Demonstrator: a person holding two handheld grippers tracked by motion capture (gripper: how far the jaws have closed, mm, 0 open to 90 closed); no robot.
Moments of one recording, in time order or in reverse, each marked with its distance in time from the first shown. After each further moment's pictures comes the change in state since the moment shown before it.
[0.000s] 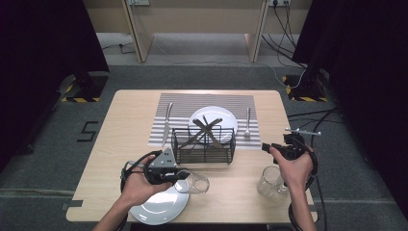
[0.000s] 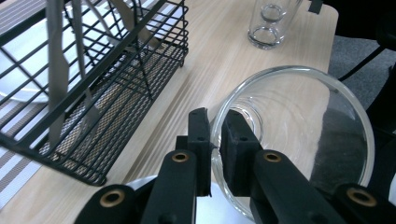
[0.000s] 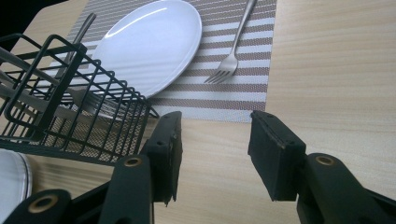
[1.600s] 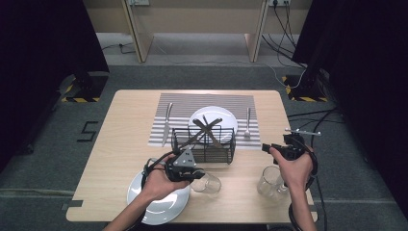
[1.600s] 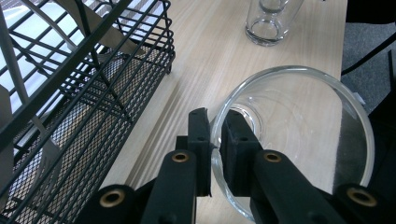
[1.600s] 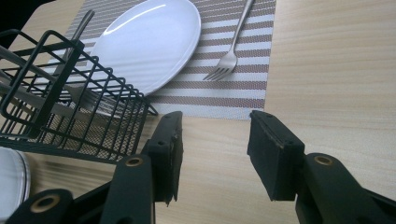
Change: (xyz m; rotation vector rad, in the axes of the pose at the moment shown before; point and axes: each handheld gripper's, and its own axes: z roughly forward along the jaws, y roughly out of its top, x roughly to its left) left arm -0.002 0.015 0.053 0.046 -0.042 0.050; right arm 0.000 -0.001 0.001 0.009 -0.001 0.000
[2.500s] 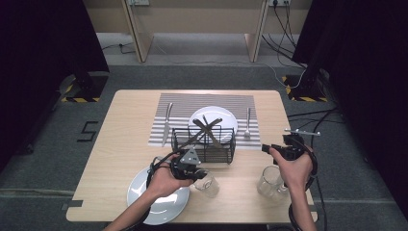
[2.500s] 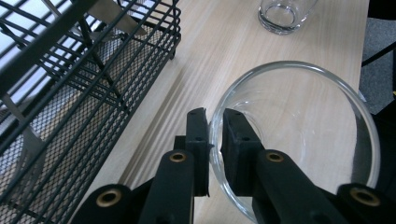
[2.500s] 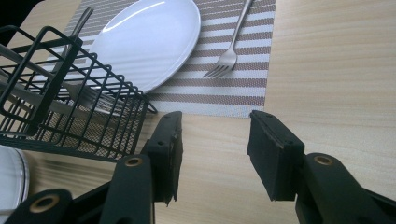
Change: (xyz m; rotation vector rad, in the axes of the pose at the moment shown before) left arm 0.007 -0.001 0.020 0.057 0.002 -0.033; right arm 0.000 -0.001 0.001 0.008 -0.003 0.001
